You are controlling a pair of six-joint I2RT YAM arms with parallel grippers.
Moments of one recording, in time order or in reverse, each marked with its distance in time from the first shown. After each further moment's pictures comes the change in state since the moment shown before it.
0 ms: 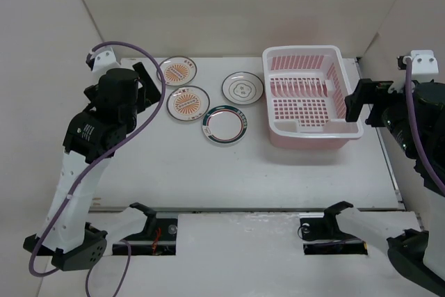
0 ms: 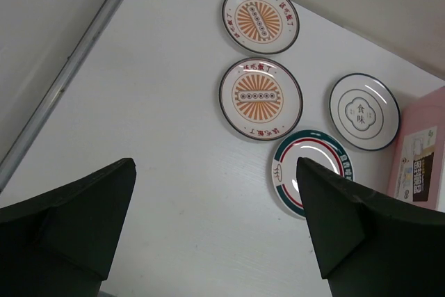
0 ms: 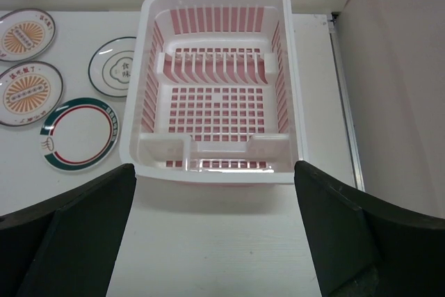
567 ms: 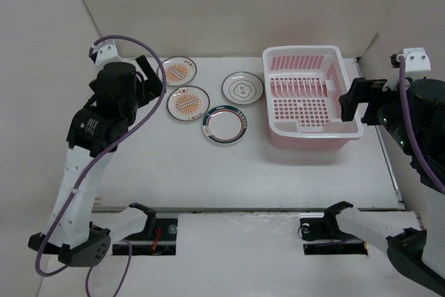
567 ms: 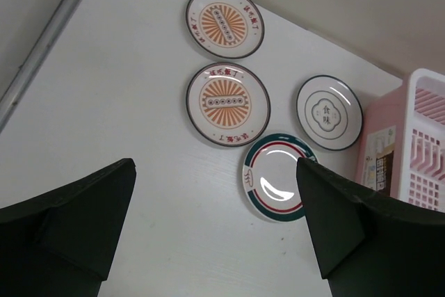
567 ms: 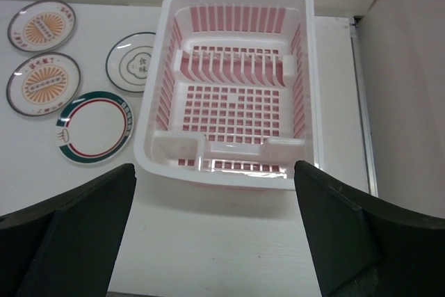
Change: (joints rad) left arm 0.045 0.023 -0.002 0.075 0.115 0.012; right arm -0.005 0.004 -0.011 0.013 -0.046 -0.006
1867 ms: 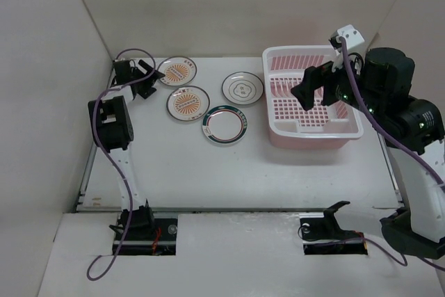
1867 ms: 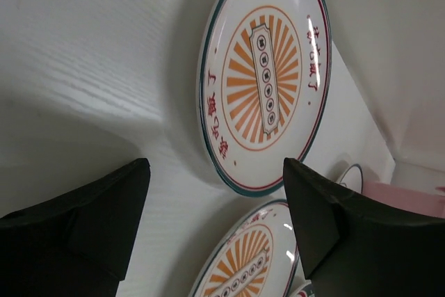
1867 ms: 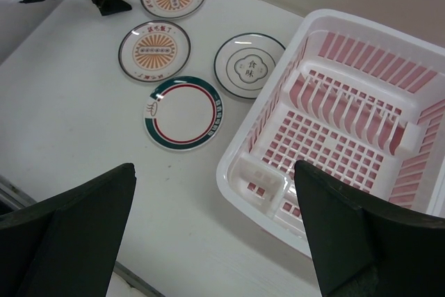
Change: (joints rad) left arm 0.585 1.179 0.004 1.011 0.932 -0.226; right arm 0.083 0.177 -0.019 0.198 -0.404 -0.096
